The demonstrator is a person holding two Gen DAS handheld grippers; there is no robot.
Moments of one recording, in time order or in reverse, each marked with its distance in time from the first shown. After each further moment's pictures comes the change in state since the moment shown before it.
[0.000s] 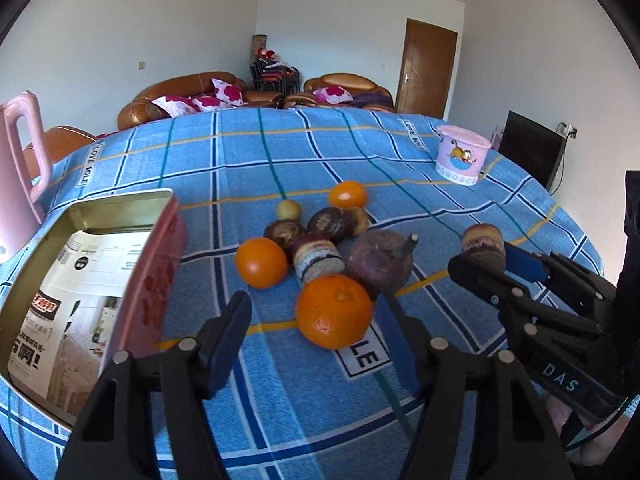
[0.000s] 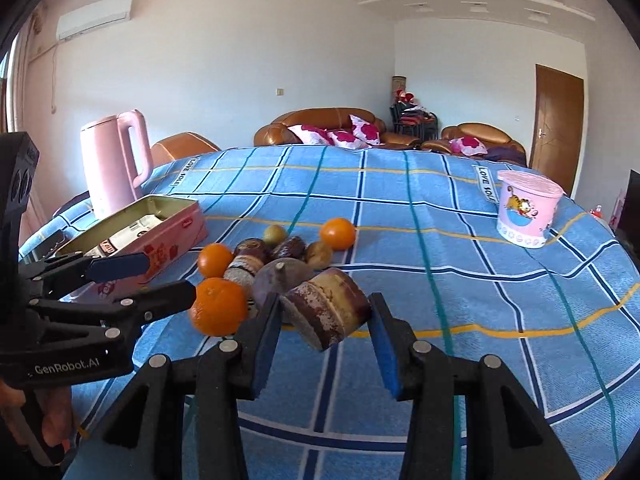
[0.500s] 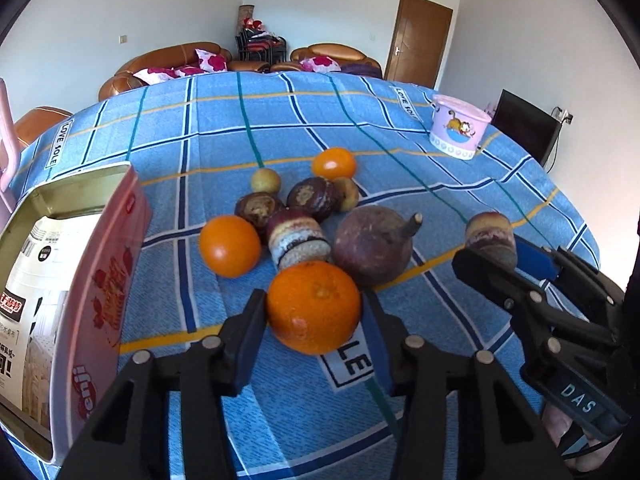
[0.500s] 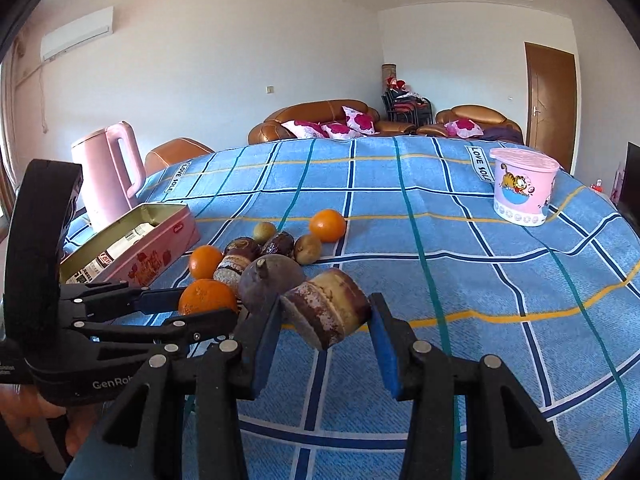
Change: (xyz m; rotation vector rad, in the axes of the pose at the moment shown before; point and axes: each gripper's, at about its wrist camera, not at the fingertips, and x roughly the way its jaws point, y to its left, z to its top) left arm 0.025 -0.003 0.002 0.001 0.101 -0.051; right arm 0.004 -0.006 -0.003 0.040 0.029 0.019
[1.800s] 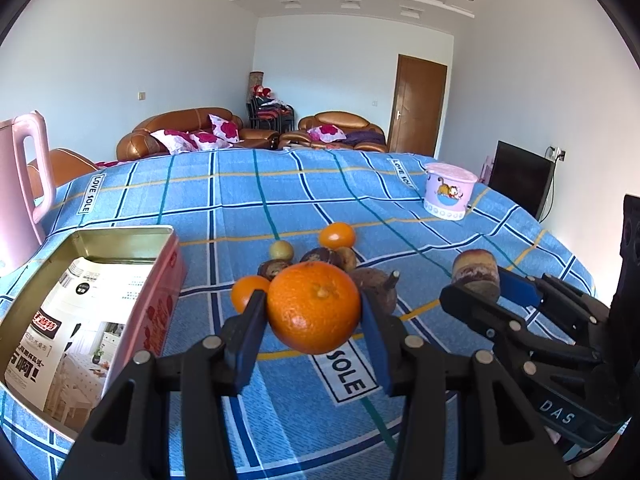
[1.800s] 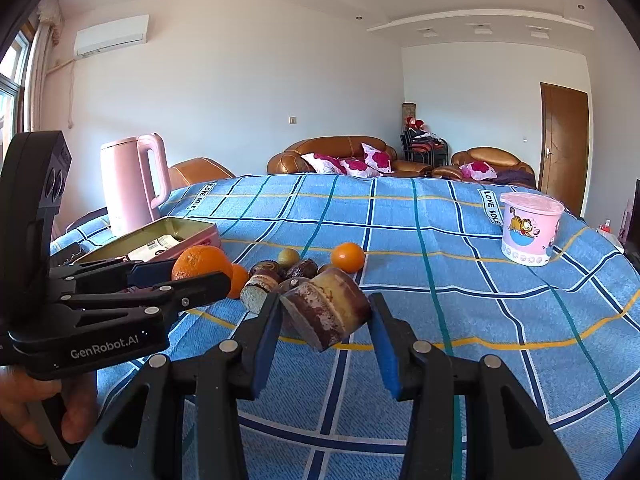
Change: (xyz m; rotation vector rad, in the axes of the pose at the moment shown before) left arm -0.047 0.001 -0.010 0.008 -0.278 0.036; right arm -0.022 0.011 -0.007 -0.081 -0.153 0.038
